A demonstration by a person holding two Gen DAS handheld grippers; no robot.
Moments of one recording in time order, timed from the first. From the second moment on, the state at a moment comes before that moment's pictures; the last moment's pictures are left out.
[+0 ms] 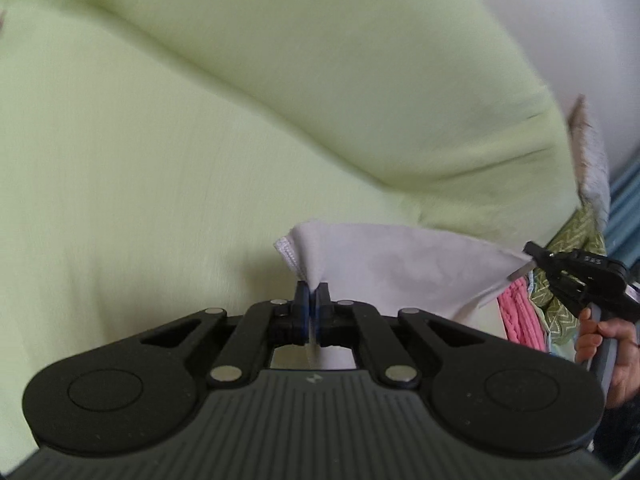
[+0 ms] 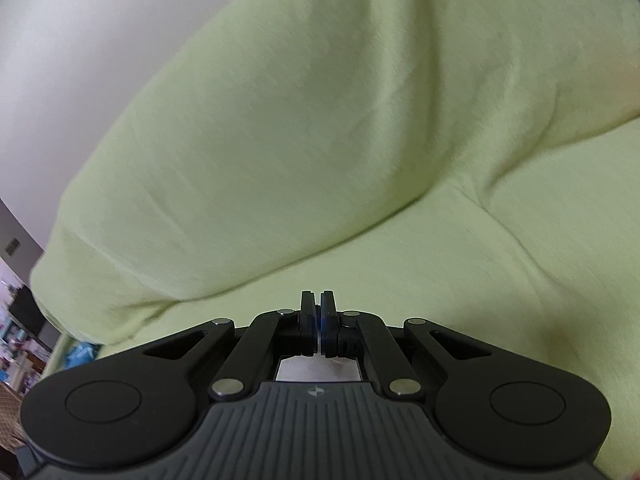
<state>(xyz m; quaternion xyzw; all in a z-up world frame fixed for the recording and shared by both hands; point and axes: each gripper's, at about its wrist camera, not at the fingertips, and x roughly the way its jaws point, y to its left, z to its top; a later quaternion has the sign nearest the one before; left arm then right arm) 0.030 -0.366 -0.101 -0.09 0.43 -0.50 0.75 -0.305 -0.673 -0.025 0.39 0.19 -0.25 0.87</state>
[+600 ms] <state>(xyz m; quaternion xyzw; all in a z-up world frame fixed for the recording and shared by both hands) 0.068 -0.388 0.157 -0.02 0.08 -0.52 0.85 -0.291 -0.669 0.176 0.26 -0.03 -0.18 0.95</state>
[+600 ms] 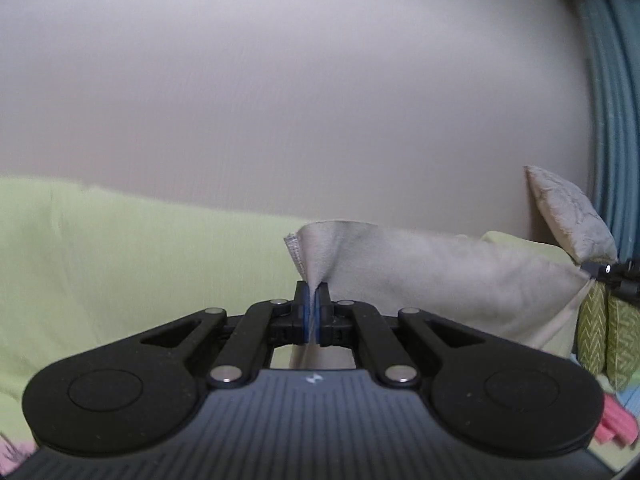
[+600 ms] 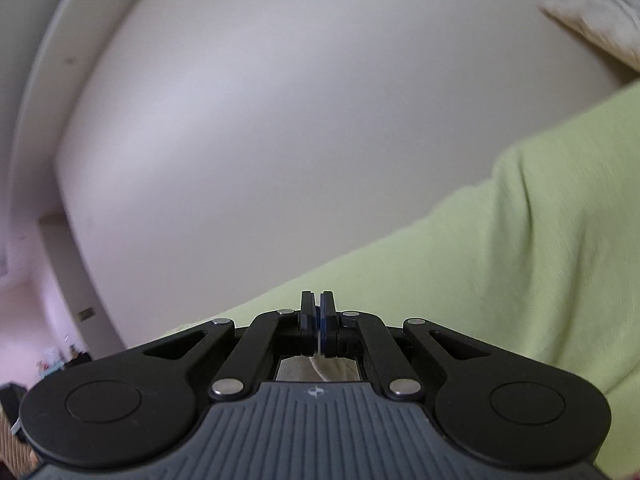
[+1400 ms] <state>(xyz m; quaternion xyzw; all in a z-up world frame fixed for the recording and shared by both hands) 0.039 -0.232 -0.172 0.03 0.45 -0.41 0.79 -0.384 -0.488 -0.151 0.47 0.29 -0.24 0.80</state>
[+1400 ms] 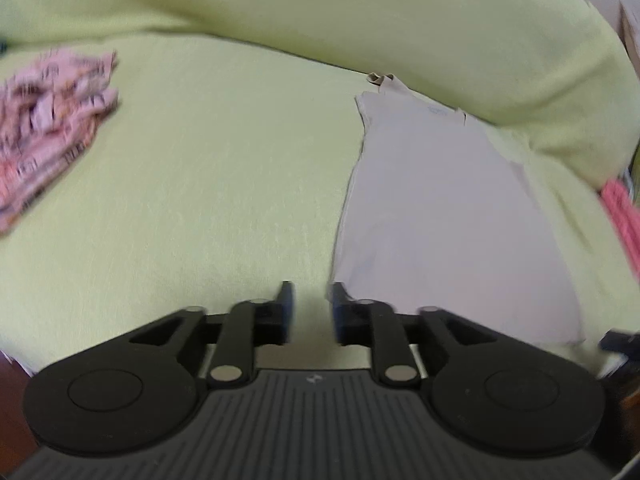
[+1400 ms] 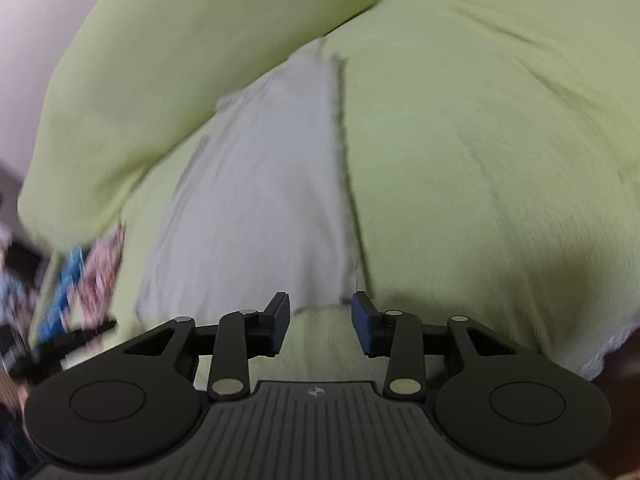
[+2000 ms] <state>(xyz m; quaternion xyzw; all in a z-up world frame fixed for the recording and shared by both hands) 0.047 -0.273 -0.189 0.02 0.46 -0.42 0.78 -0.386 -0.506 -0.222 0.61 0.19 -0.27 0.72</state>
